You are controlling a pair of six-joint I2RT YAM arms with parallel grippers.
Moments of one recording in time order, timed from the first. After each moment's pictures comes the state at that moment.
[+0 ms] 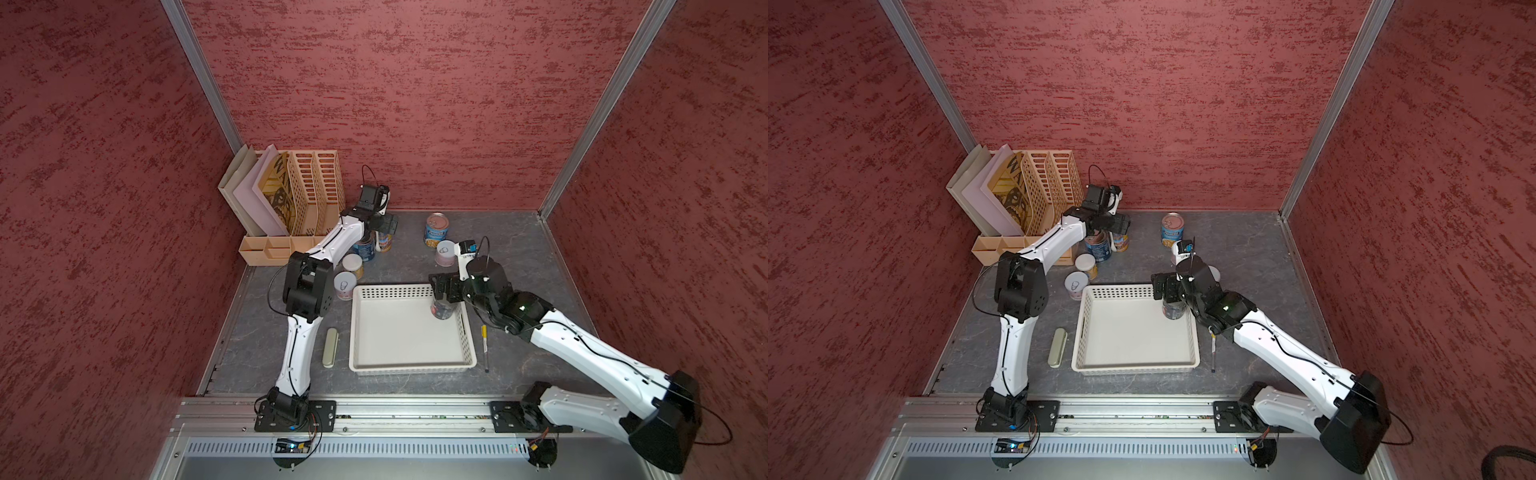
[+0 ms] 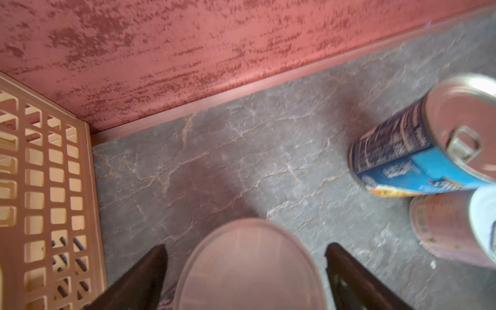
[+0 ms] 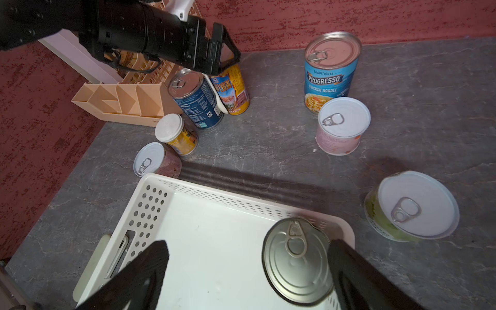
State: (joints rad) left arm -0.35 2.28 2.06 -0.55 -0.01 0.00; right arm 0.72 1.14 0.94 -0.37 0.16 0.46
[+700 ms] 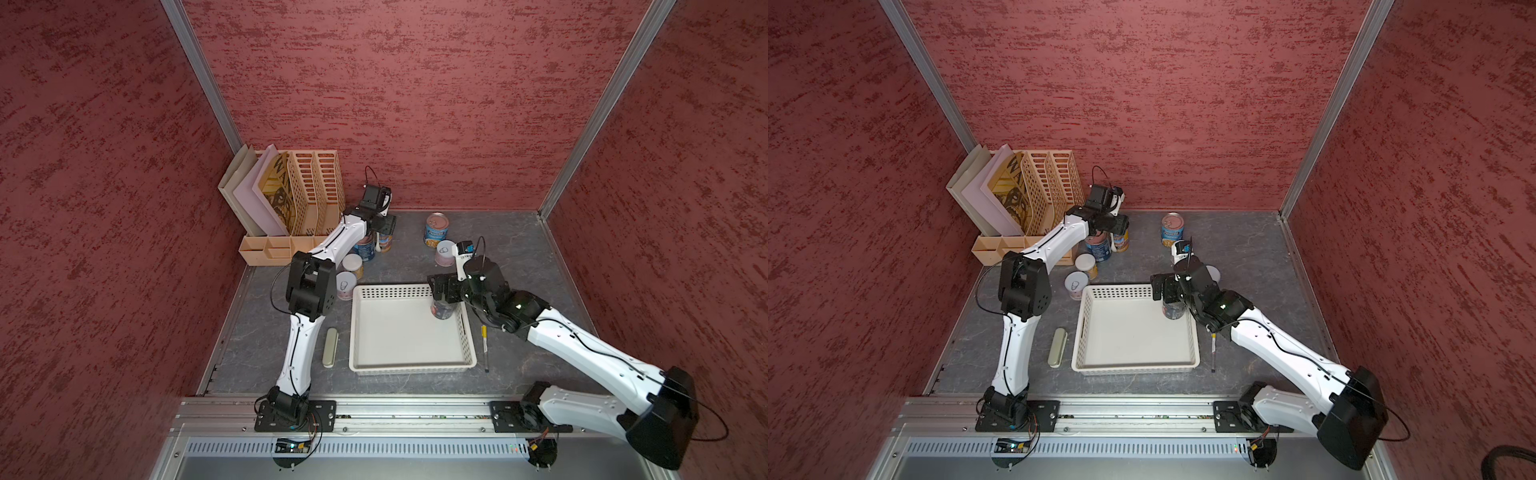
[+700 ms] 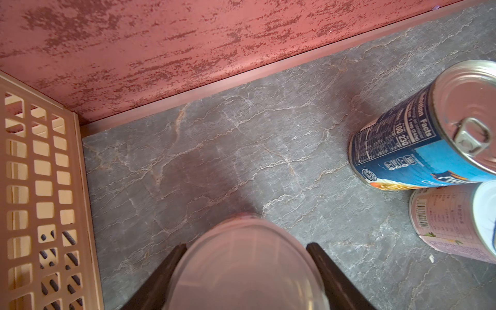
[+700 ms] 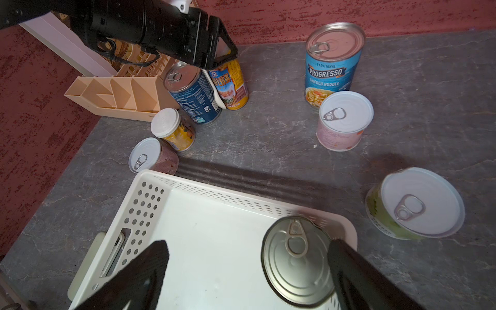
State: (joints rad) left arm -0.37 2.29 2.08 -0.61 -0.02 -0.01; right arm 0.72 1.16 0.94 -0.37 0.16 0.46
